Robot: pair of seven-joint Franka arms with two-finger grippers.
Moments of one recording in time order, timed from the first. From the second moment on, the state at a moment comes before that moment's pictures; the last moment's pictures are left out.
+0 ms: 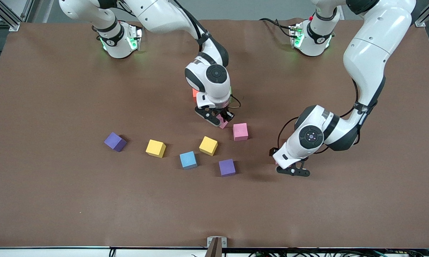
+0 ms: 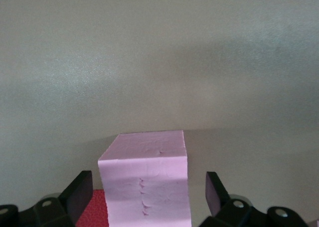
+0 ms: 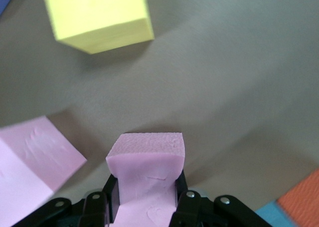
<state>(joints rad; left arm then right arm) 0.09 0.77 -0.54 -1.61 0.48 2.19 -0.47 0.96 0.70 -0.09 -1.61 0.09 2.36 1.37</state>
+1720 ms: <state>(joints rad) 0.05 0.78 -0.58 -1.50 0.51 2.04 -0.71 0.87 0.44 -0.03 -2.07 0.17 2.56 0.68</state>
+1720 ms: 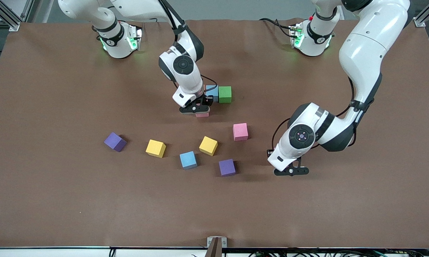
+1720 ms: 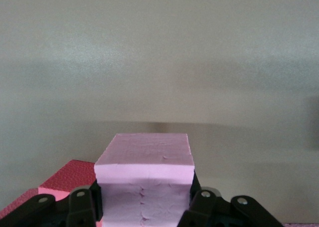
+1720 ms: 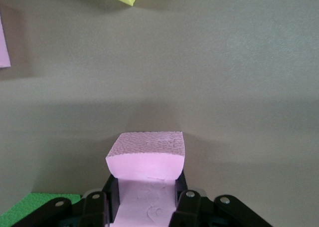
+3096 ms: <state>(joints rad) 0.05 0.75 -0.62 -1.49 0.51 2.04 -0.78 0.86 0.43 -0.03 -2.07 0.18 2.50 0.66</state>
